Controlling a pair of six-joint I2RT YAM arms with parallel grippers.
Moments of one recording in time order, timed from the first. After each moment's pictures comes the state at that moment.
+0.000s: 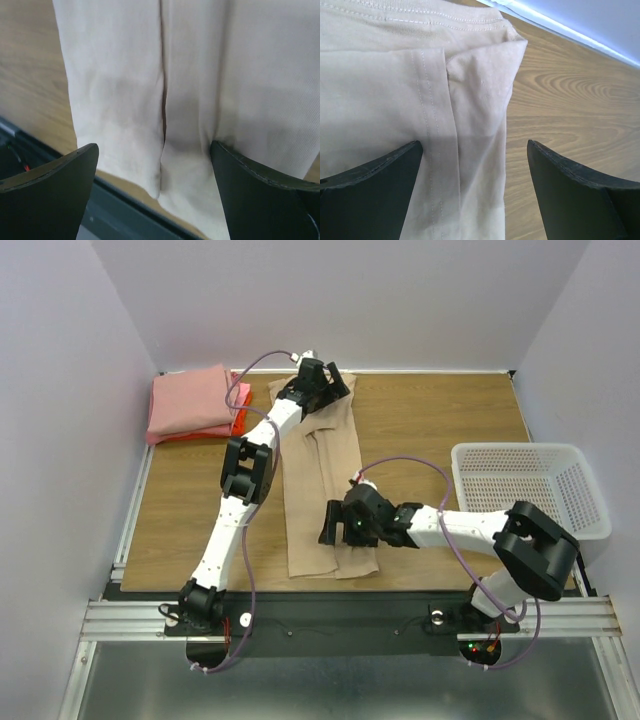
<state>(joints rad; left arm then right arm) -0.41 2.70 2.44 -0.26 0.06 -0.75 0.93 1.53 0.77 -0.12 -0.02 0.94</state>
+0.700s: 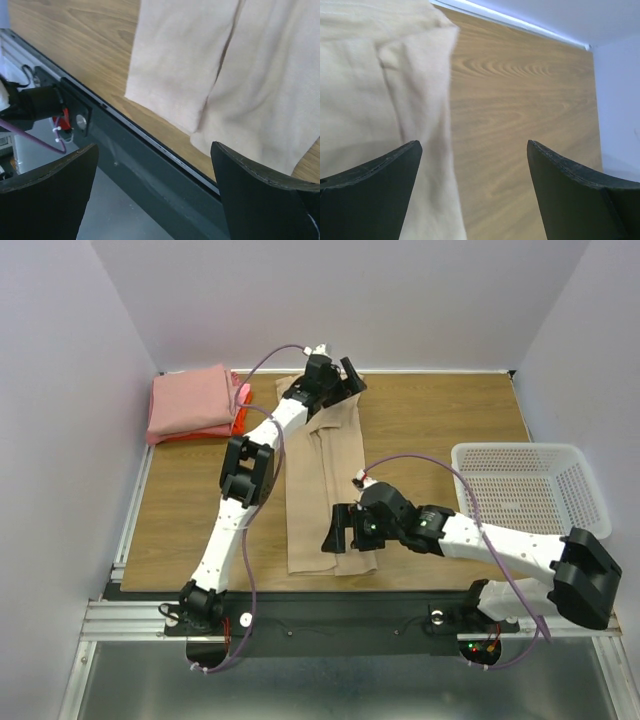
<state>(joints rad) -0.46 2.62 2.35 -0.13 0.17 -0.77 0.98 1.26 0.76 -0.25 -0.14 0.85</state>
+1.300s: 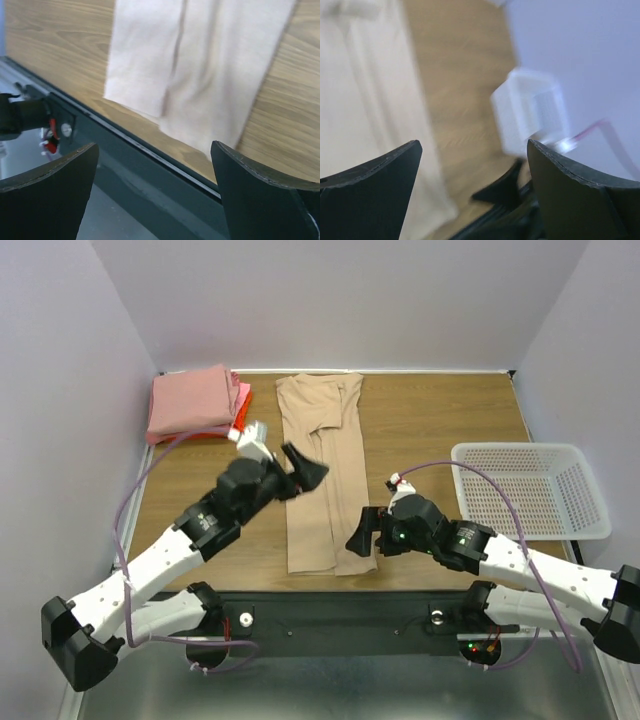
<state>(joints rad) -0.75 0.96 0.87 -0.11 -0.13 -0.87 0.98 0.95 0.64 -0.35 0.06 0.85</state>
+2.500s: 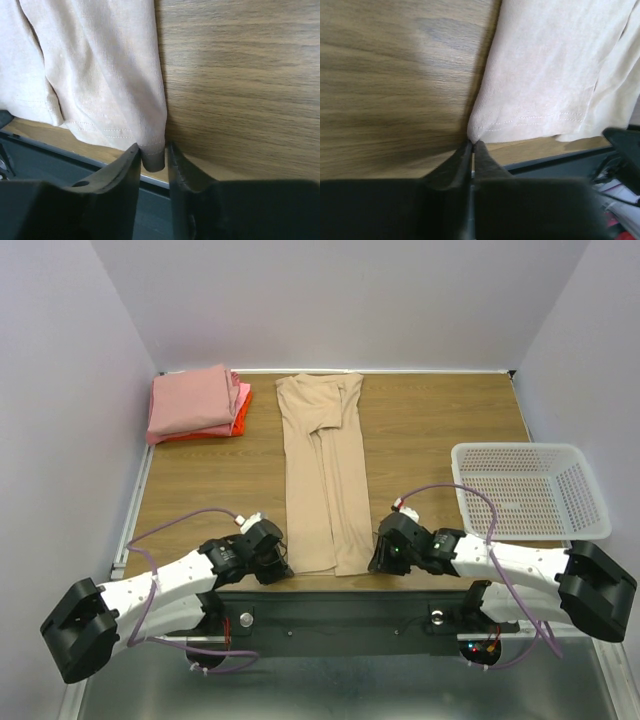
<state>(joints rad) -0.88 0.90 0.32 -0.44 -0.02 -1.27 0.98 1.14 0.48 -0.35 0.09 1.10</state>
